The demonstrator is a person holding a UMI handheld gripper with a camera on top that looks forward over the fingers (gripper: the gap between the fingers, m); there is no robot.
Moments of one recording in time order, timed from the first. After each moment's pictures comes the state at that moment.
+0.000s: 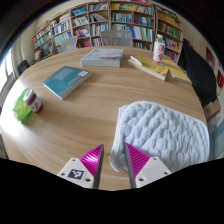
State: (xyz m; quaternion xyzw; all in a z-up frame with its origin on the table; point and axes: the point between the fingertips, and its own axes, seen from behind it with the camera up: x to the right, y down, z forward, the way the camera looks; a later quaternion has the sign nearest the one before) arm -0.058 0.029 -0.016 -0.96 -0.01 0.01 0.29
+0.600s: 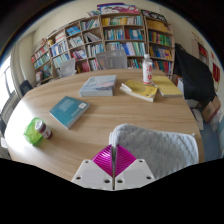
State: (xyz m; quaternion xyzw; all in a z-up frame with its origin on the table) arm -0.032 0.057 0.079 -0.92 0.03 0.05 0.38
